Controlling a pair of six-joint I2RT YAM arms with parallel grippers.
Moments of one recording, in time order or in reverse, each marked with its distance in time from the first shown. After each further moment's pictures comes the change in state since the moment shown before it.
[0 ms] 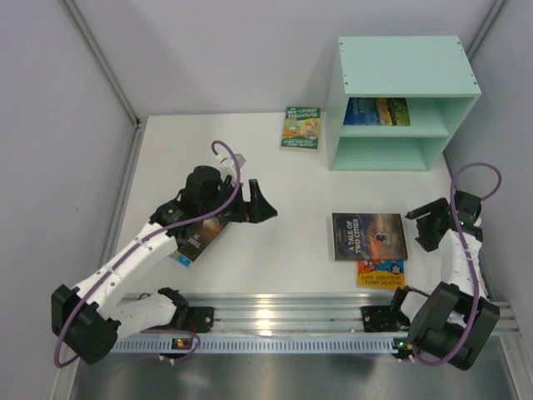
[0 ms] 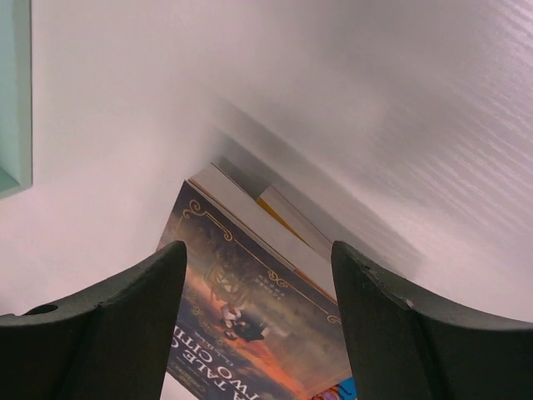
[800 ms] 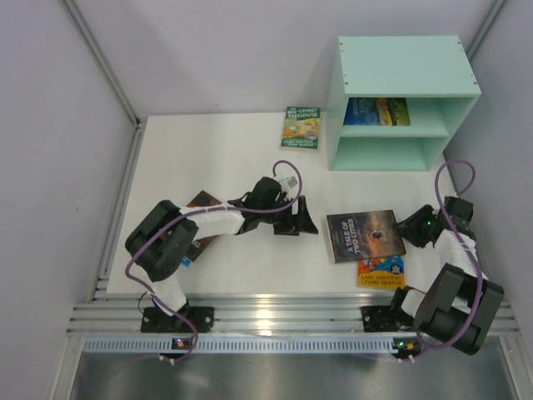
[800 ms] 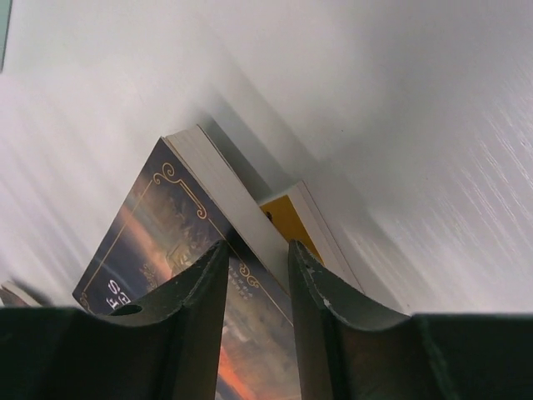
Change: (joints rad) left arm -0.169 0.679 -0.006 0.521 0.137 -0.217; right arm 0.002 0.096 -0.105 0.176 -0.236 -0.258
